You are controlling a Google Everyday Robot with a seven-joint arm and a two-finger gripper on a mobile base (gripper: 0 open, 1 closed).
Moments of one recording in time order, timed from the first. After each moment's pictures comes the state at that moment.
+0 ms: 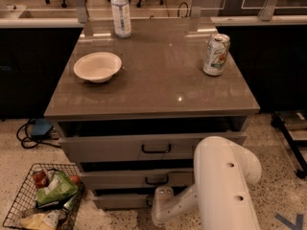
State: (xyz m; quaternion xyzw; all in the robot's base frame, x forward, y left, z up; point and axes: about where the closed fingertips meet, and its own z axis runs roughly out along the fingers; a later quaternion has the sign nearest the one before) arm 0.432 -0.025 0.135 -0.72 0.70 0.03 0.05
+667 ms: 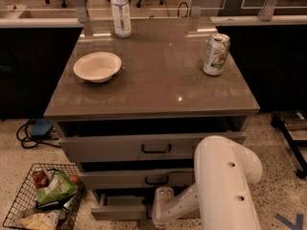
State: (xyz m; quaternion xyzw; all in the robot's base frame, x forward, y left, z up) arm 0.432 -0.025 0.140 -0.72 0.70 0.03 0.05
